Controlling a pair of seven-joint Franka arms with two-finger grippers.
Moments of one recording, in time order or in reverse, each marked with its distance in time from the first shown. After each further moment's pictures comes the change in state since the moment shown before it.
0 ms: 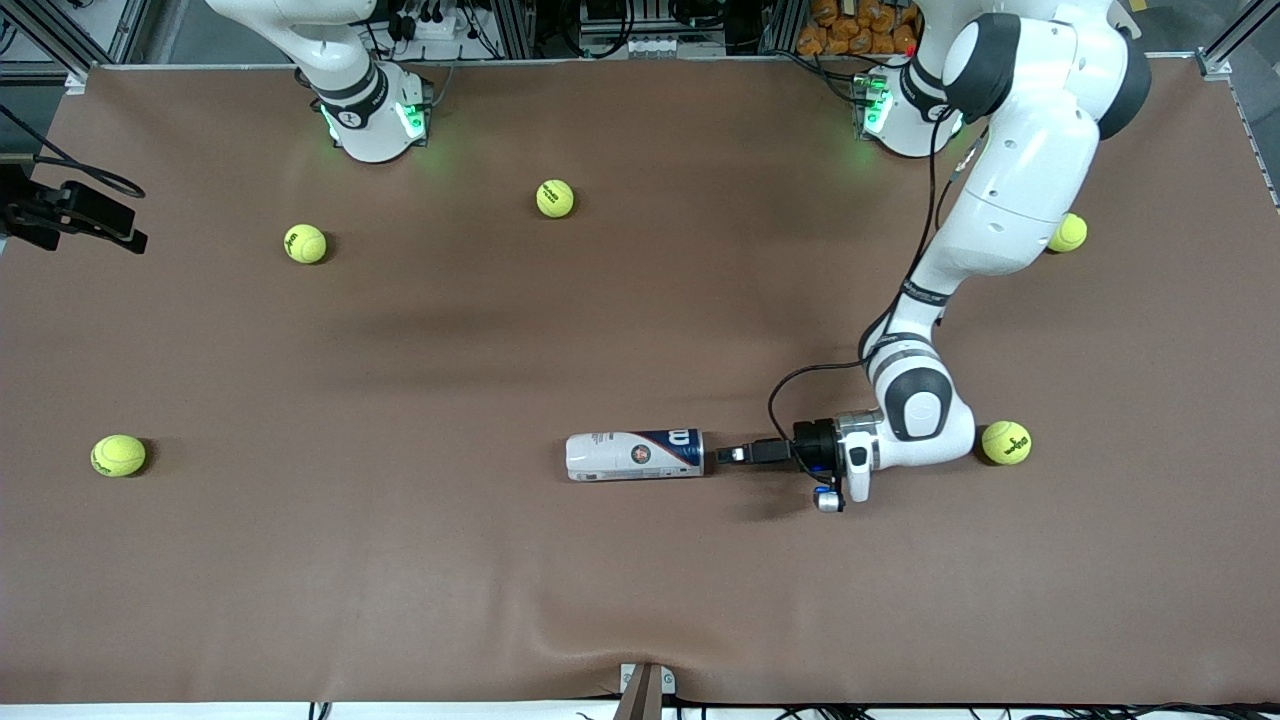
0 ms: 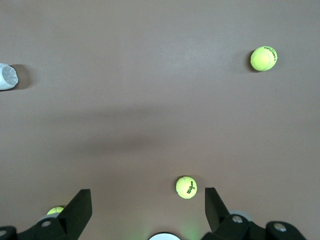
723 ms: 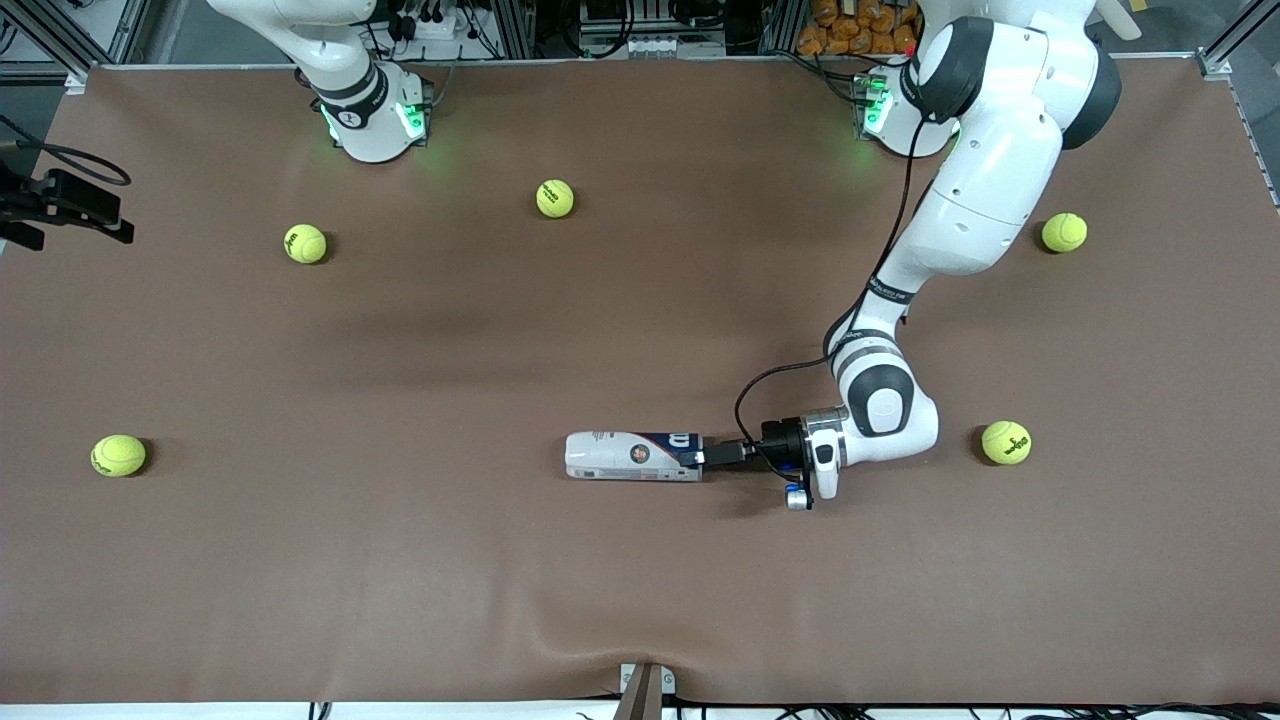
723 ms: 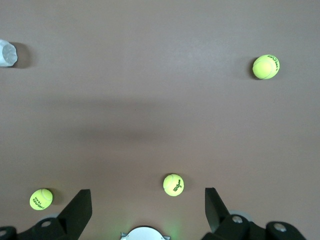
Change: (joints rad) left arm -0.061 0.022 0.001 0.036 -0.076 0.056 0.000; right arm -0.039 0.014 -0.004 0.019 0.001 -0.026 -0.156
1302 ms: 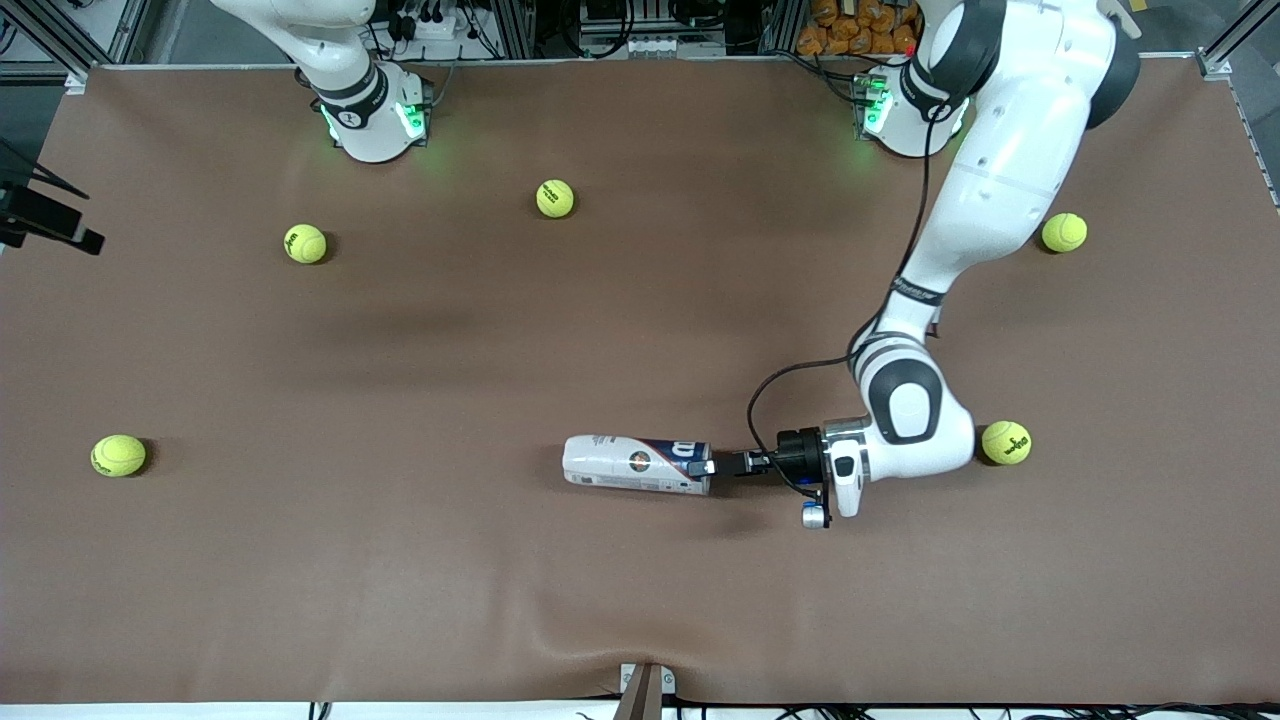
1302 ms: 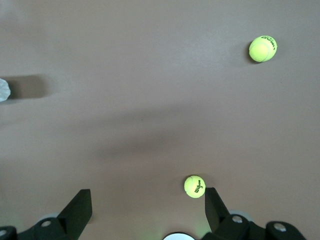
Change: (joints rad) left arm 0.003 -0.125 0.016 0.062 0.209 0.007 -0.185; right arm -0.054 0.001 0.010 0.001 0.072 0.014 0.162
